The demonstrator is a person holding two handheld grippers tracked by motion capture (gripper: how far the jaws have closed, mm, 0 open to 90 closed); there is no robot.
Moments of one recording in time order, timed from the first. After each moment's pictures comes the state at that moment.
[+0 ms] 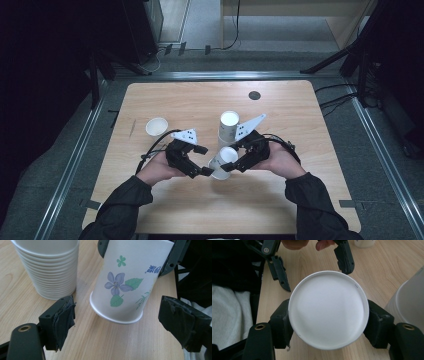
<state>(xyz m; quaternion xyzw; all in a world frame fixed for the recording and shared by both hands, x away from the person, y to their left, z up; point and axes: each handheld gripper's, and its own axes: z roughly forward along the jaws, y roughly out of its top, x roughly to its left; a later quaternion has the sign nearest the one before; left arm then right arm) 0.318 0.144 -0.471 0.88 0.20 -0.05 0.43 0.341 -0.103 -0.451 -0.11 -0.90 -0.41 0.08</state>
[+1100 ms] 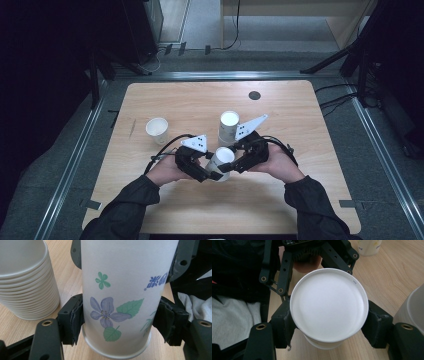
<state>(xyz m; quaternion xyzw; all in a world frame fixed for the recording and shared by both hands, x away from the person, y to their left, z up) 0.313 0.121 -0.479 0.89 0.13 -0.05 0.44 0.334 -0.101 -0.448 -0.12 -0.89 -0.44 0.10</state>
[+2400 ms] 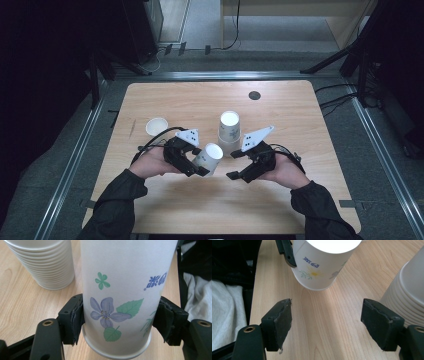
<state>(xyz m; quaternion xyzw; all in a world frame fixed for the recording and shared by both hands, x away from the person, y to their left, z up) 0.319 0.143 -0.450 0.93 0.14 -0.04 0.34 0.318 -0.120 -0.463 -0.12 -0.90 -0.41 0.04</state>
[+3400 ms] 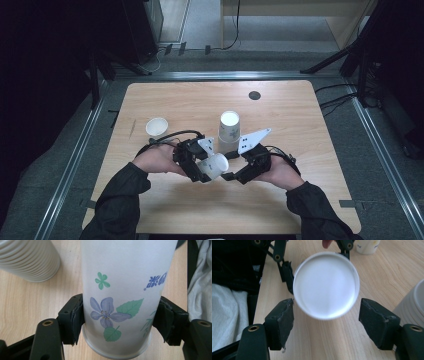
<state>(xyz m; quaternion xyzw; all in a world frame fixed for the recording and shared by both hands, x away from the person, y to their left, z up) 0.314 0.105 -0.447 0.97 0.08 -0.03 0.21 0.314 -0.109 -0.465 -0.09 -0.89 -0.44 0.04</state>
